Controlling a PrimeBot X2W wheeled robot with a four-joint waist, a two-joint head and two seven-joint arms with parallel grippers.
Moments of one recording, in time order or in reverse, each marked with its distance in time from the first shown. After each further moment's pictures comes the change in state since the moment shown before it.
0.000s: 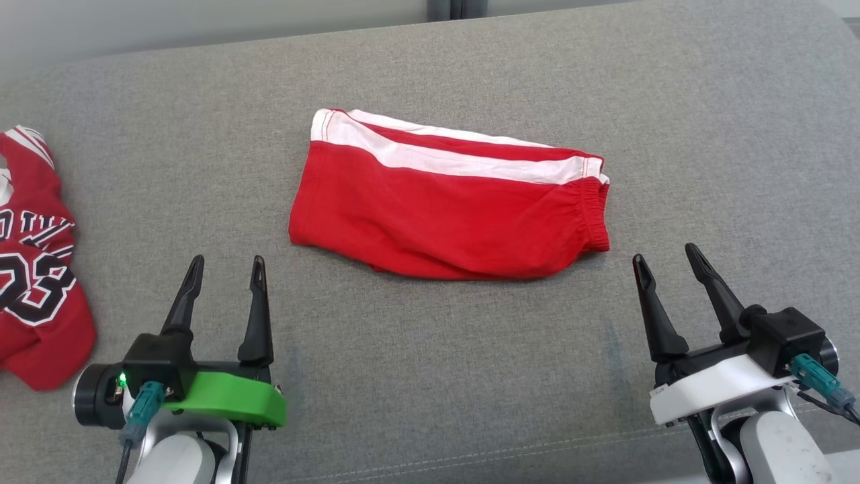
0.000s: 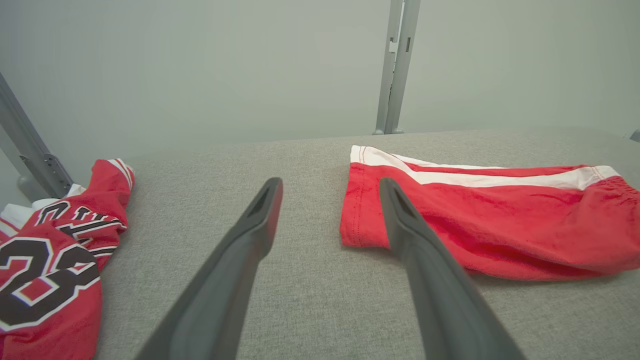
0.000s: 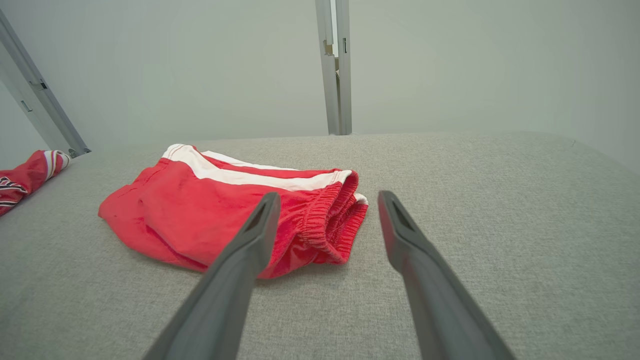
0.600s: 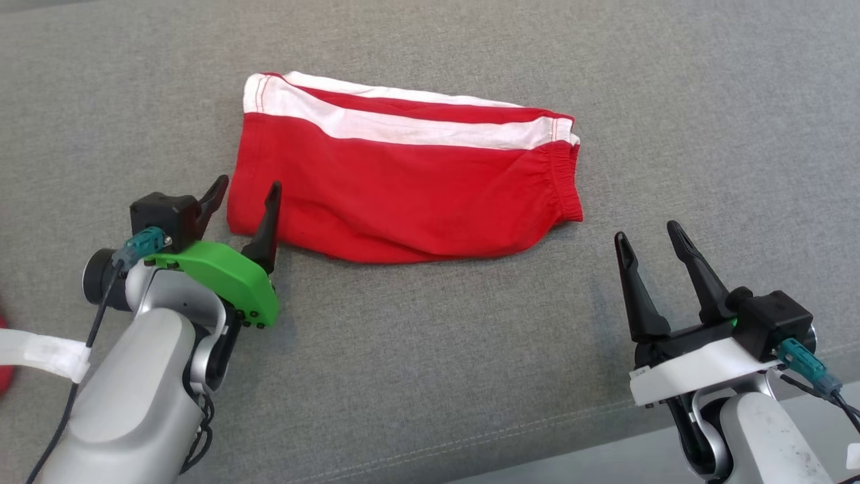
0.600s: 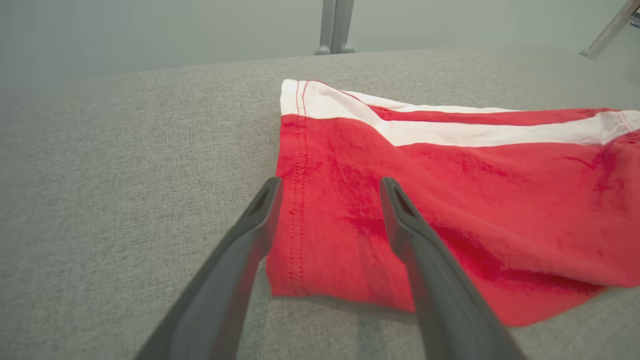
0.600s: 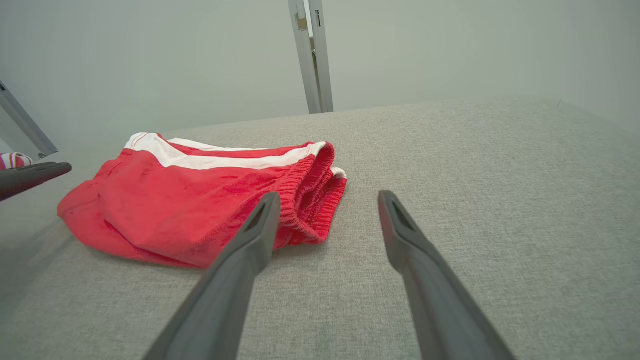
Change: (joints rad) left arm -0.366 -0.039 -0.052 0.347 -0.117 -0.241 0.202; right arm -0.053 0.033 0.029 0.002 0.018 0.000 -0.019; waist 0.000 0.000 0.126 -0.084
